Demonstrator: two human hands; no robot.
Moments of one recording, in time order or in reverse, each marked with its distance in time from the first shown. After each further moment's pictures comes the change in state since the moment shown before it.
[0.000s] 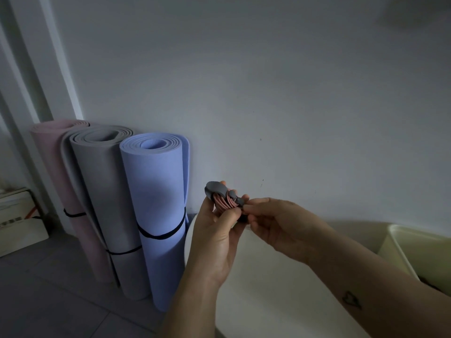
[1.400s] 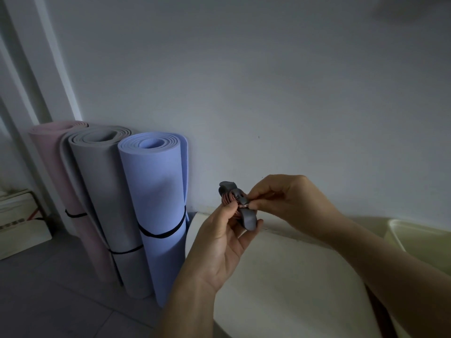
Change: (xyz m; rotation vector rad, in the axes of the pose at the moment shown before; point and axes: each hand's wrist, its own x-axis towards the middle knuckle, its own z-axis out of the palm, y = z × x) left_hand -0.009 0.006 0.008 -0.062 0.018 -0.305; right_hand -0.007 -0.021 -0.022 -1.081 -0.100 -0.784
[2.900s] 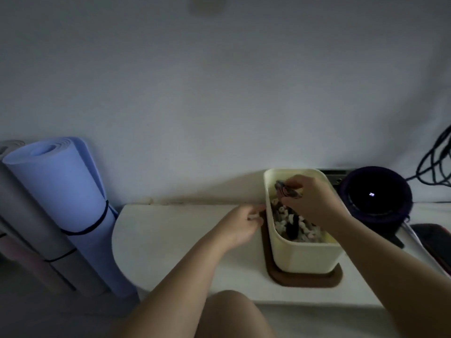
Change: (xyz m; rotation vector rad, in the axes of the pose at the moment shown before) left_hand -0.013 -0.181 0.112 1.513 -0.361 -0.202; right_hand -0.201 0.101 -0.145 -0.404 0.376 0.602
